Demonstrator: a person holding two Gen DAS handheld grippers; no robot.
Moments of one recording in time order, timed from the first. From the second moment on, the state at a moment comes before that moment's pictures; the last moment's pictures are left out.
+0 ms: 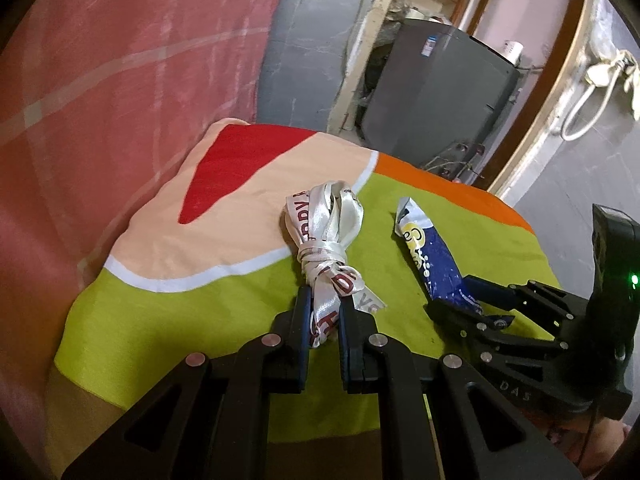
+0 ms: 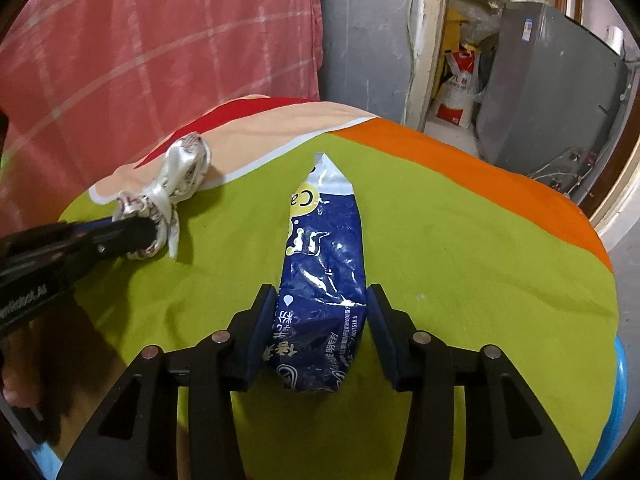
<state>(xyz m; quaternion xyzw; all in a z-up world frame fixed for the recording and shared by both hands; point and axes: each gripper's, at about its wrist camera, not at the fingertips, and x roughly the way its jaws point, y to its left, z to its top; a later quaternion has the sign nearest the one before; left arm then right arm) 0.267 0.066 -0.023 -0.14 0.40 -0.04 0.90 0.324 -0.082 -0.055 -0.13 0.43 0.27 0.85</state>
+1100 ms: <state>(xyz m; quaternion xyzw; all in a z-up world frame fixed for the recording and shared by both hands) 0.243 -0.083 0.026 -0.07 0.26 -0.16 0.95 0.225 -0.261 0.030 -0.01 0.17 0.13 0.98</state>
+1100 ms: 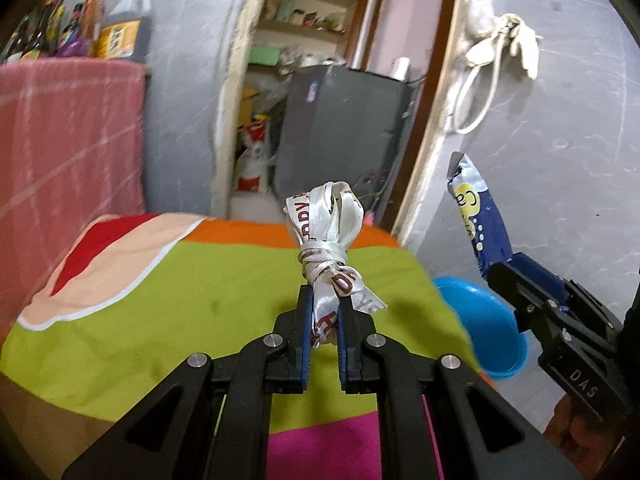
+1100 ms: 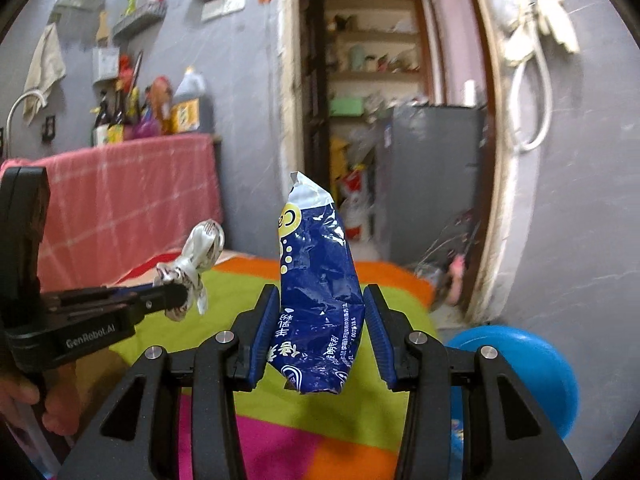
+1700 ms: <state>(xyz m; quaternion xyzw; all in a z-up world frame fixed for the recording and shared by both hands) 0.273 -0.257 0.029 -0.02 0.22 -0.26 0.94 0.220 -0.411 0.024 0.03 0.12 -0.02 0.99</state>
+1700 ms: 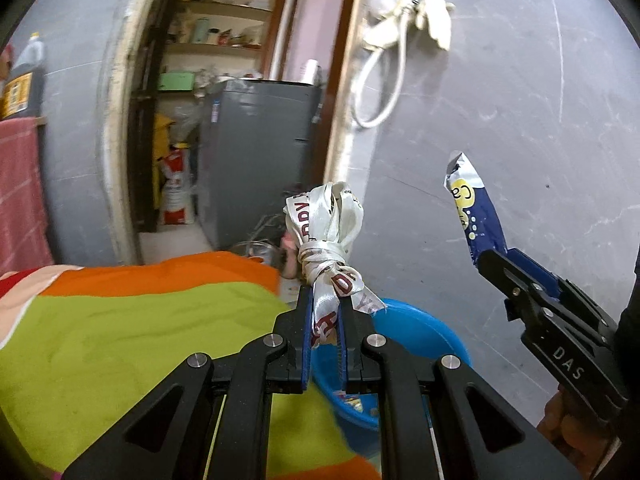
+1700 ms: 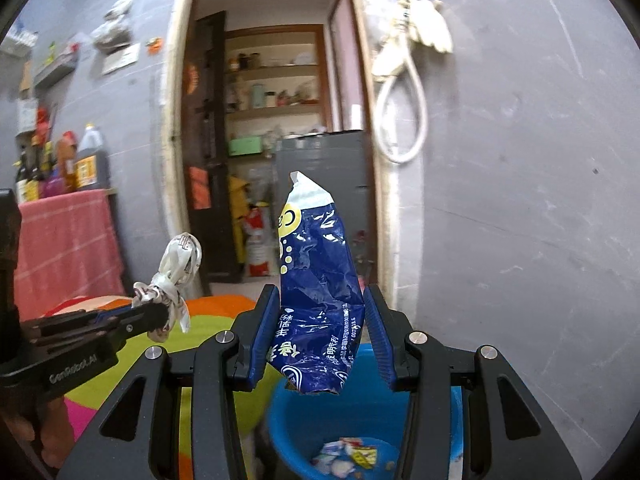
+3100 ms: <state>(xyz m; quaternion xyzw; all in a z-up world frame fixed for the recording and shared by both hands) 0.337 -0.326 -0.020 -0.05 0.32 -0.28 0.90 0.251 -0.486 -0.024 0.11 0.20 -0.06 0.97</state>
